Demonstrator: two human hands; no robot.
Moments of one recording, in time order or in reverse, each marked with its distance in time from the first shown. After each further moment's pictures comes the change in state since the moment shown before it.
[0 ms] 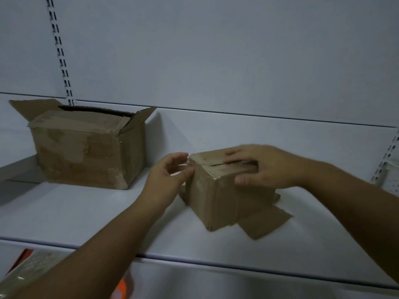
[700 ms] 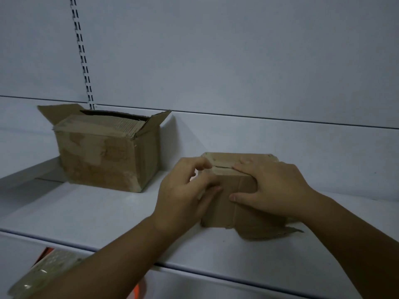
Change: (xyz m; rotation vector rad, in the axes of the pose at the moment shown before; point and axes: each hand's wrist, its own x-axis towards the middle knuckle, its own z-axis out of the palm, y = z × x) left_hand -0.015 0.004 0.003 0.872 0.136 1.023; right_hand 0.011 -0.012 0.043 -0.187 0.191 0.170
